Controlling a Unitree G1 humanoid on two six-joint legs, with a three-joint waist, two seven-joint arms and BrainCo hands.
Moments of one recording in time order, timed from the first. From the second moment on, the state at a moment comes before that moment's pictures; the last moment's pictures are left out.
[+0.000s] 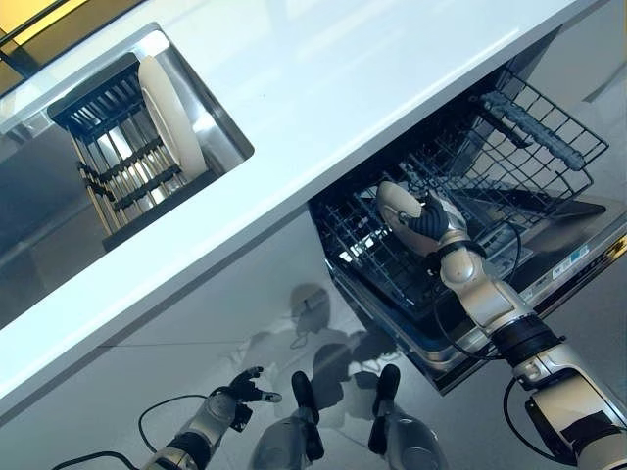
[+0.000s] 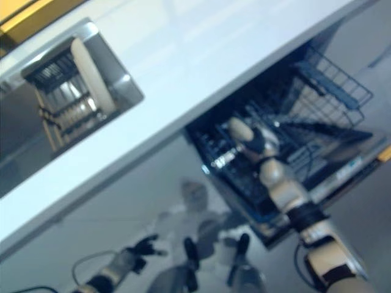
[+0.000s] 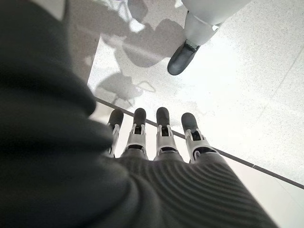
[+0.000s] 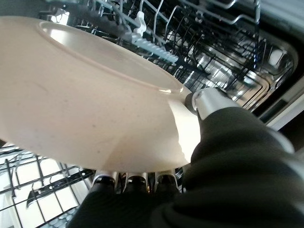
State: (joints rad) left arm -0.22 0.26 -0.41 1.04 0.03 -0.01 -0.04; right arm -0.65 -0.59 0.44 0.37 -0.21 0.17 -0.27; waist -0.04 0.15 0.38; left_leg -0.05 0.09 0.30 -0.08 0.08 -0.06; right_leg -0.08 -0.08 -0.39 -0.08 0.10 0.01
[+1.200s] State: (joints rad) left arm -0.24 0.26 -0.43 1.03 0.01 -0.01 -0.01; right arm -0.70 -0.46 0.47 0.44 -0.13 0.20 -0.38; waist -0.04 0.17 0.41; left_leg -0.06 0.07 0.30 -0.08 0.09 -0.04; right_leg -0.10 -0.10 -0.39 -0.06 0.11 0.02
